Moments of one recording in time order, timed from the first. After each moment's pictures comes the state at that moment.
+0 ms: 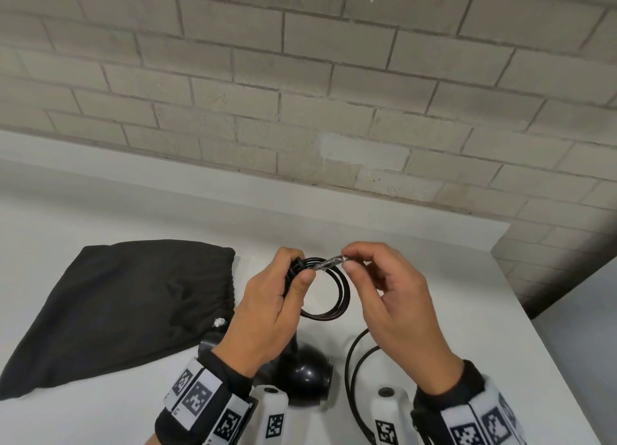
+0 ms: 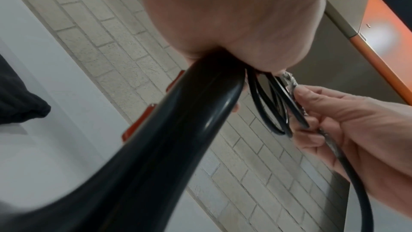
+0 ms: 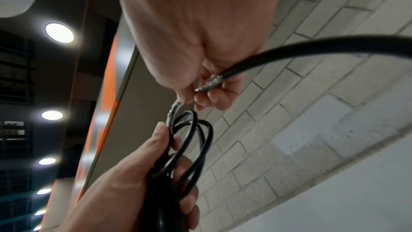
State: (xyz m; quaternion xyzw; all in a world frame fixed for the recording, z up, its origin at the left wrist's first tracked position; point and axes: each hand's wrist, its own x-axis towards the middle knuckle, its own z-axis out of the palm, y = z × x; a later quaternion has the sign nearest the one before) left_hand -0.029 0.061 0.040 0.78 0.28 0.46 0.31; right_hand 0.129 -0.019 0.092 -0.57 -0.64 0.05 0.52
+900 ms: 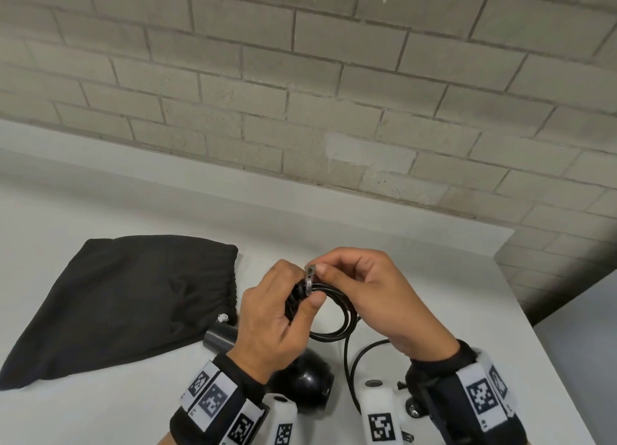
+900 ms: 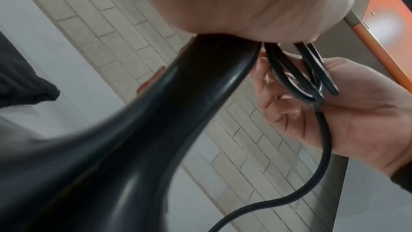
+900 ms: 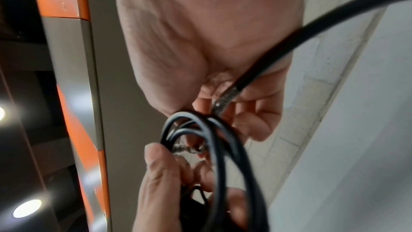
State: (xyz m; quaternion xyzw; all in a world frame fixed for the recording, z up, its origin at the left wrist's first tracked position) left_hand -0.022 0.054 0.031 0.74 0.24 0.59 0.22; right_hand 0.121 0.004 0.108 -0.54 -0.58 0.39 0.46
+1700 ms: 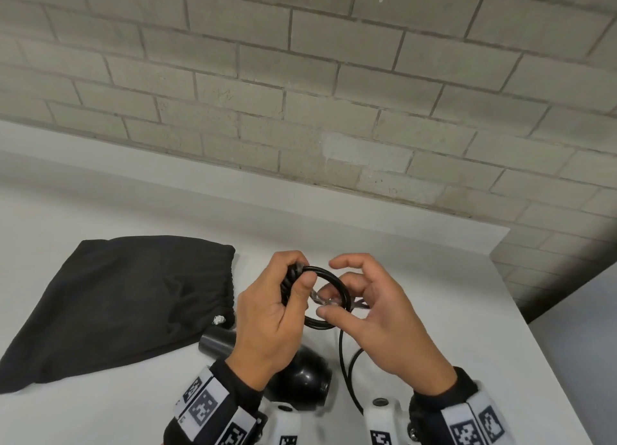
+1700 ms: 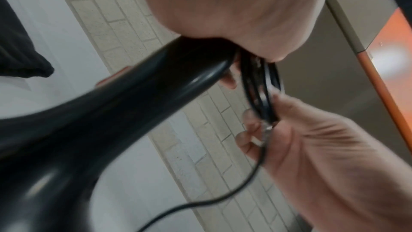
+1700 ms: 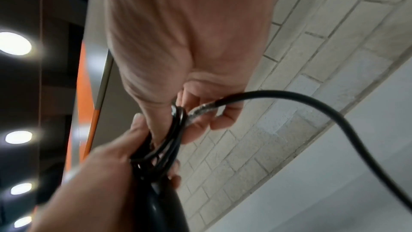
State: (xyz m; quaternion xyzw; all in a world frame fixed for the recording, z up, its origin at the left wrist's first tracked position) left_hand -0.020 0.046 0.038 0.70 0.30 0.57 0.32; right_hand 0.123 -0.022 0.087 -0.58 -0.61 0.30 0.46
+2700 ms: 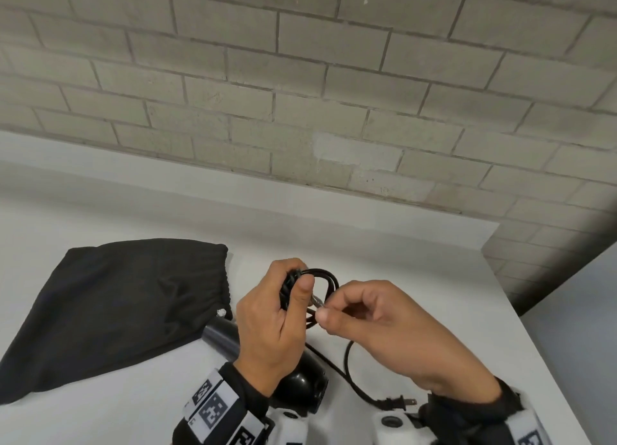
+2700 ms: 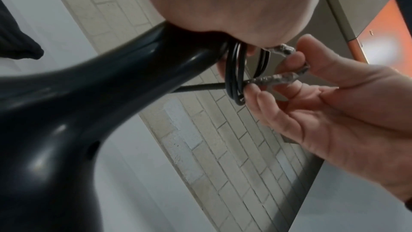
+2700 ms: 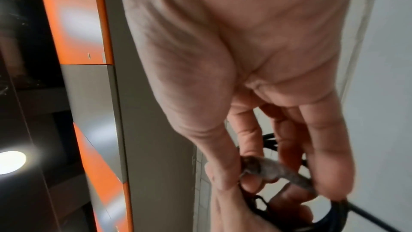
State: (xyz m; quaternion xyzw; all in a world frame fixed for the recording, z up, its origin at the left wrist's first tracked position) left_hand -0.009 0.037 0.038 0.68 0.30 0.61 0.29; right_hand 0.118 -0.043 0.122 -0.64 -0.55 0.41 0.35
